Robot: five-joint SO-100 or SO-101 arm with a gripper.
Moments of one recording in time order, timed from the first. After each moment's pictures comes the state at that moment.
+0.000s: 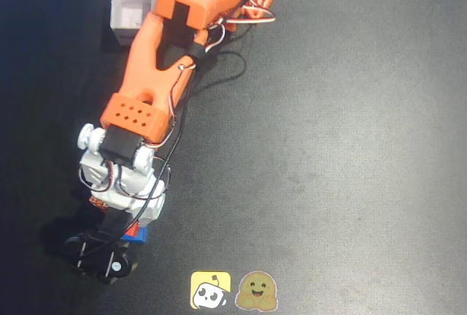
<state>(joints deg) 17.6 49.4 46.9 76.7 86.0</state>
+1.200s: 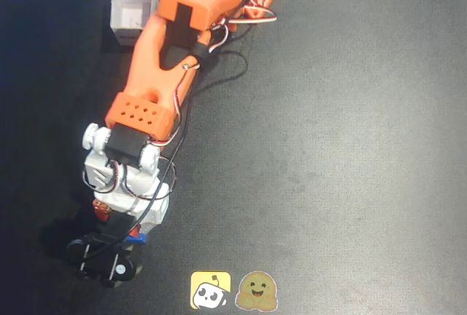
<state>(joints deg) 16.3 49.3 43.4 77.2 86.5</state>
